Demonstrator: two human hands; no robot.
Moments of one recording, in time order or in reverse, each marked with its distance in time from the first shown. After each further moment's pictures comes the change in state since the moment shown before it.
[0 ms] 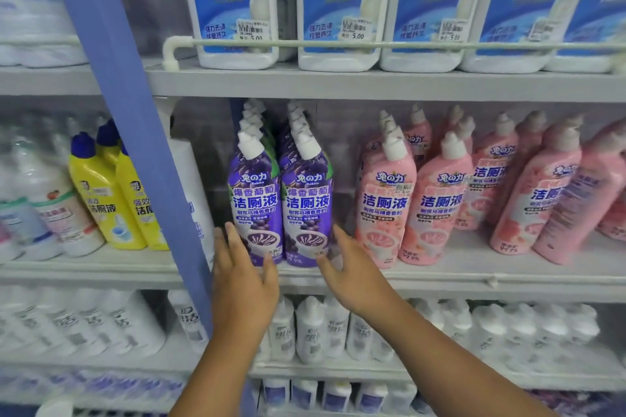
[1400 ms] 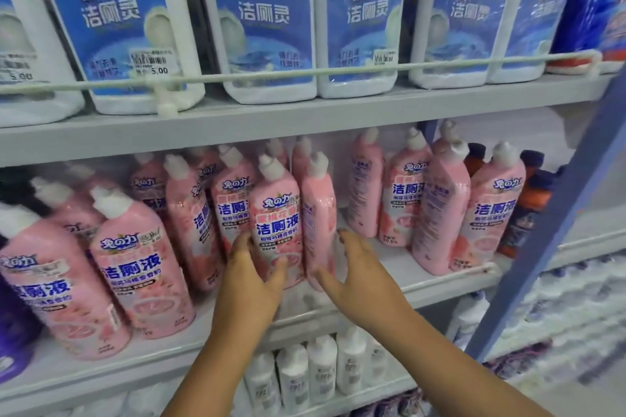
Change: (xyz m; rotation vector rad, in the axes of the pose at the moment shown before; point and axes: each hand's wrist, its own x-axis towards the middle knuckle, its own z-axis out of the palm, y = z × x) left_hand -0.096 0.335 0.244 -0.342 -0.282 0.229; right_hand -0.077 0.218 -0.352 -0.236 0.280 0.165
